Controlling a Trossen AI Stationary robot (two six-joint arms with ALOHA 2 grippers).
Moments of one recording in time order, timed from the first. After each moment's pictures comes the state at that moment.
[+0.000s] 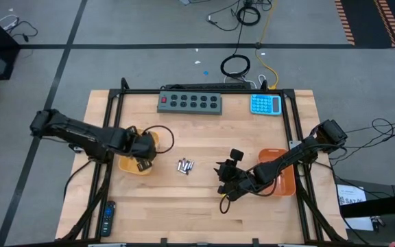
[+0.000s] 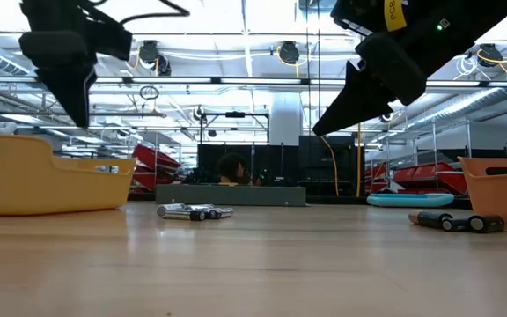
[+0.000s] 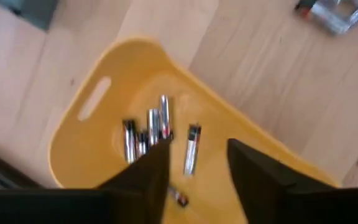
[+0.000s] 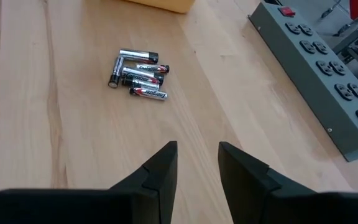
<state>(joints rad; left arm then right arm) -0.21 1.22 0.92 -1.13 -0.30 -0.62 0.47 1.69 0.95 -0.19 0.81 0.44</state>
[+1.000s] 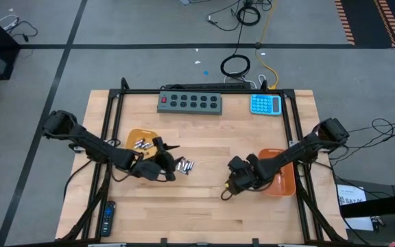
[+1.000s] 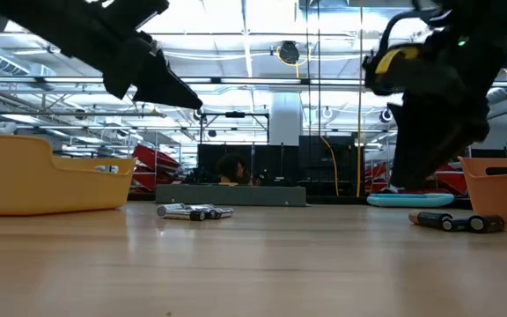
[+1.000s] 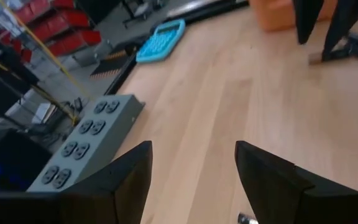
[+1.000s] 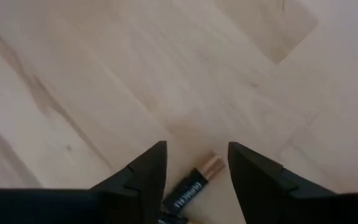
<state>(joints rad) -0.40 1.42 0.63 0.22 -0.83 0.03 0.45 1.66 0.96 -0.63 0.41 1.20</state>
